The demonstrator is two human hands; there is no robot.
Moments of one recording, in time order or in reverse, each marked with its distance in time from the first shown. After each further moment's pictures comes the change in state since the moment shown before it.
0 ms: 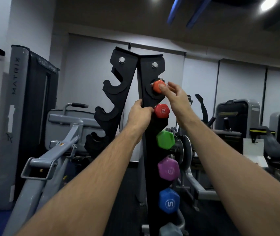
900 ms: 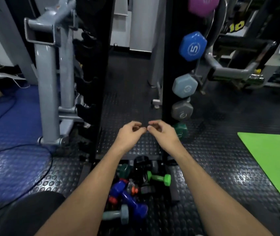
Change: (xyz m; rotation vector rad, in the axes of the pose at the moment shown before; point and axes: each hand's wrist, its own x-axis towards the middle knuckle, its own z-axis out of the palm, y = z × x) left_hand -0.330 -0.357 -0.083 0.446 -0.250 -0.639; right_hand -0.479 0.238 0.051 -0.259 -0.374 0.763
